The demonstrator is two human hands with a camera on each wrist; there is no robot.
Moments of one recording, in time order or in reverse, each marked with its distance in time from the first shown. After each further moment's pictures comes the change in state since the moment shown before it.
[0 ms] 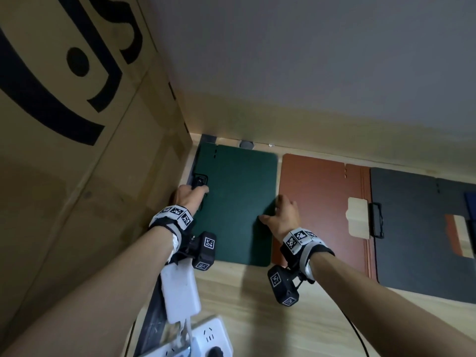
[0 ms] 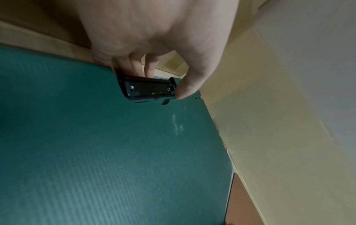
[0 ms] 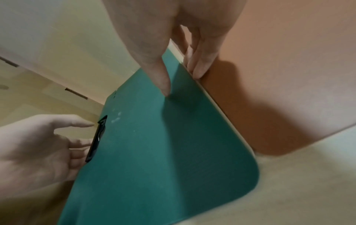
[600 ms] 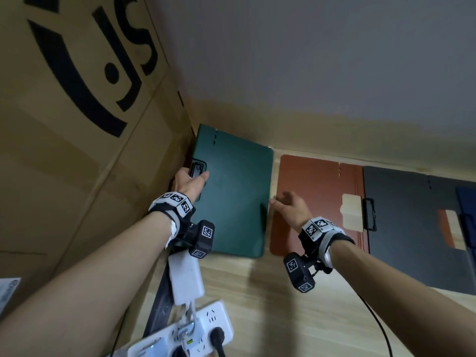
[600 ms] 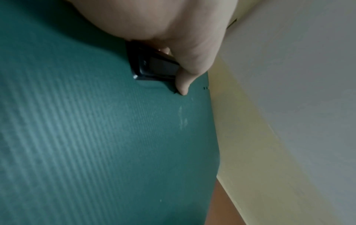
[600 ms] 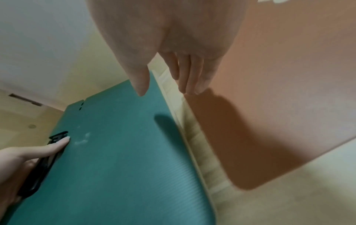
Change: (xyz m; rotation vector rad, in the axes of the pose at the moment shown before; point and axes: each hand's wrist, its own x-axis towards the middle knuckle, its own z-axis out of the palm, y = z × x) left_hand -0.046 0.029 -0.027 -0.027 0.132 0.167; right_hand -0.013 0.012 -0.042 0.338 -0.133 -0.054
